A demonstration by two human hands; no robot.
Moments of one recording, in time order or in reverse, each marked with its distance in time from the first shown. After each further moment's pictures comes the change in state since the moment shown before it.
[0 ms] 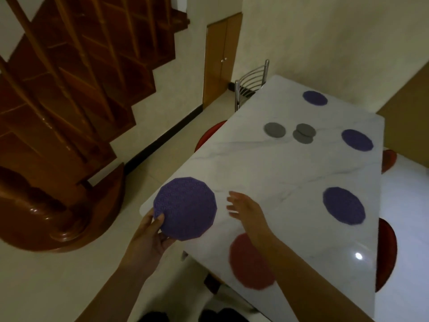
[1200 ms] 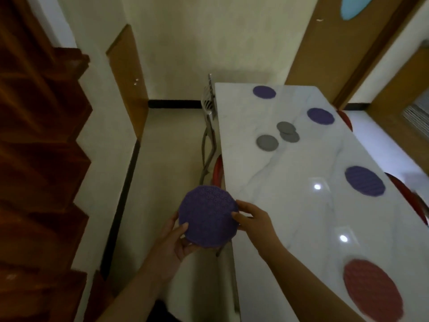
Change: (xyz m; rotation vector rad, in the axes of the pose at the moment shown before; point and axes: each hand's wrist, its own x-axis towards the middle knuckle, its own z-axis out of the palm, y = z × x) left_hand 0.354 0.240 -0.025 0.229 -0.472 -0.486; right_hand 0.214 -0.113 0.205 0.088 0.592 0.010
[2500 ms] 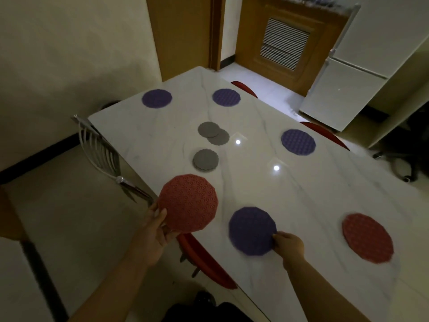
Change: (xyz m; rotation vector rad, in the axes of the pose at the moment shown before) left_hand 0.332 0.112 0.089 0.410 -0.417 -0.347; right_hand 0.117 0.100 -0.053 0.433 1.087 0.756
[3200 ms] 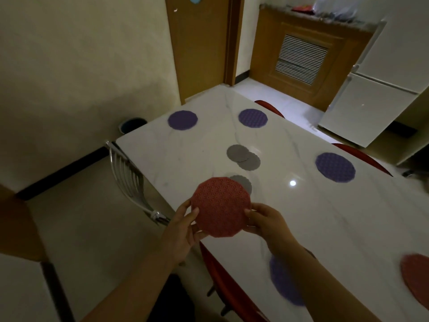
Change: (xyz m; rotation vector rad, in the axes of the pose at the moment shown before) left_hand 0.071 0.081 0.009 0.069 -0.033 -0.085; right_hand -0.096 -0.159 0.140 0.230 -0.628 -0.324
